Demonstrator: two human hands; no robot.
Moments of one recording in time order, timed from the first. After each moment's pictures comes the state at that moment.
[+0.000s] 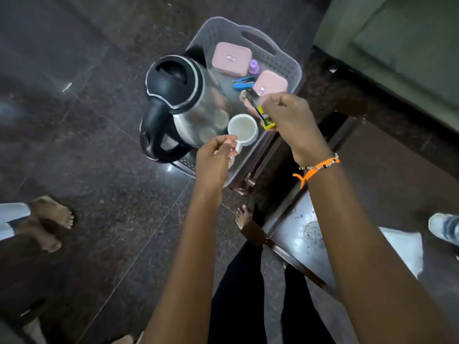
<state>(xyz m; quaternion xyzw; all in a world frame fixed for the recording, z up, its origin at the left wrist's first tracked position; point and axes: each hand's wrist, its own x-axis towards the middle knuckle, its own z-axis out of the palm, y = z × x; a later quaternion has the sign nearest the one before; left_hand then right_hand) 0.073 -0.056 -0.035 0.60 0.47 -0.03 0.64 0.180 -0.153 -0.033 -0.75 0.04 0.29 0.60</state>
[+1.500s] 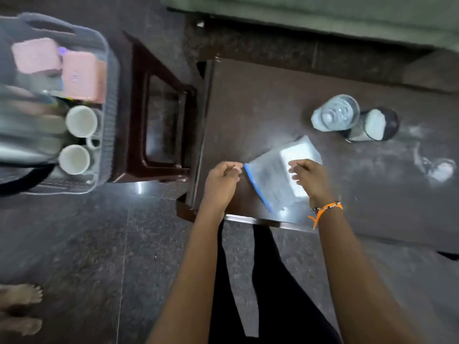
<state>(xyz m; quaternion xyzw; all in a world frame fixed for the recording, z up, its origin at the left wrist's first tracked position) 0.017 -0.311 -0.098 0.70 0.31 -0.30 0.57 0.003 -0.499 -0.124 -0.74 0.40 0.23 0.48</state>
